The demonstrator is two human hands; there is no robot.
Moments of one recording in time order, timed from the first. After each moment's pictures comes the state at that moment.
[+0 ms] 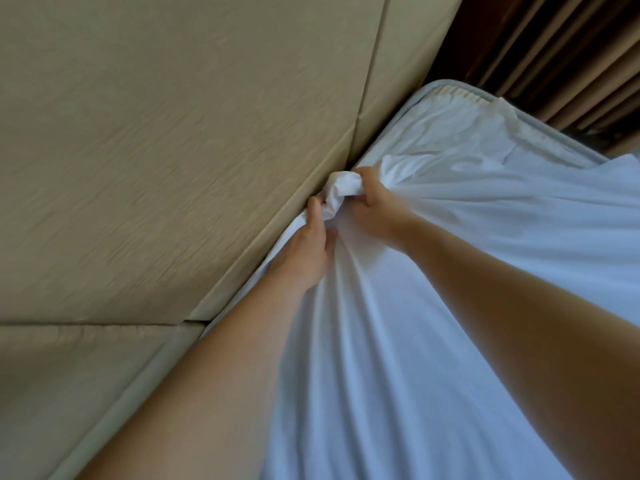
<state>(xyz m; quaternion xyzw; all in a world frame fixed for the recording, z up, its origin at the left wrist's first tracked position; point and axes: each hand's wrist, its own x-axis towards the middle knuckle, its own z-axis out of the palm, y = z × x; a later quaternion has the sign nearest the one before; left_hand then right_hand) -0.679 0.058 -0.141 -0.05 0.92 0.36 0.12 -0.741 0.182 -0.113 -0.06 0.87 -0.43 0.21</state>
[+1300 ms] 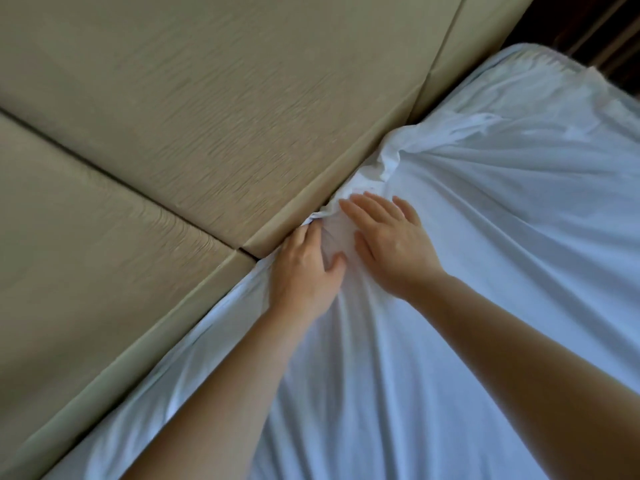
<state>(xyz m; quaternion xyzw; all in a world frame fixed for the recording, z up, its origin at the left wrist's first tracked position) -0.577 0.041 -0.139 -0.18 0.94 0.28 0.05 -0.644 0.166 -0.126 -0.33 0.93 -0.13 0.08</state>
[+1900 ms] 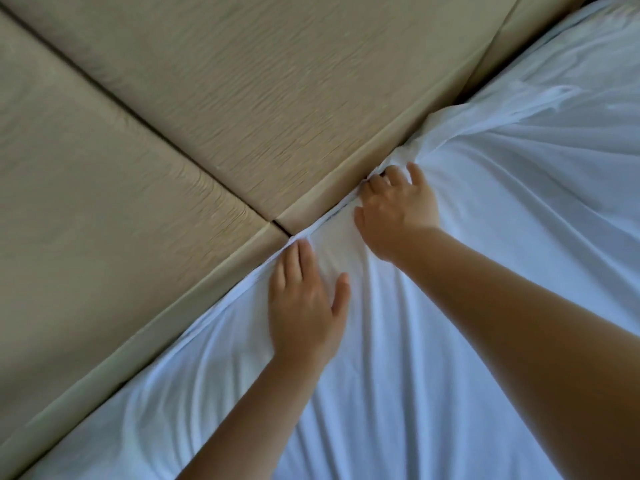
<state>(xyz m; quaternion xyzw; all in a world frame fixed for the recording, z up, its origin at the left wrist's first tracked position) -0.500 0.043 -0.143 -0.25 0.96 0.13 0.04 -0.654 0.113 -0.122 -0.36 0.90 0.17 0.16</state>
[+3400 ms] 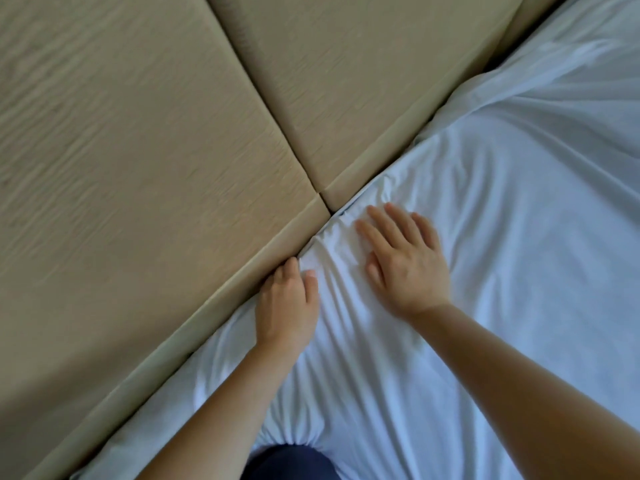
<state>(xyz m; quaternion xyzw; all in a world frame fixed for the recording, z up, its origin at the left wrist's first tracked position) -0.446 -0.017 -0.131 -0.29 0.93 0.17 0.12 -0.541 0.127 -0.144 -0.33 0.94 -0.12 0.02</state>
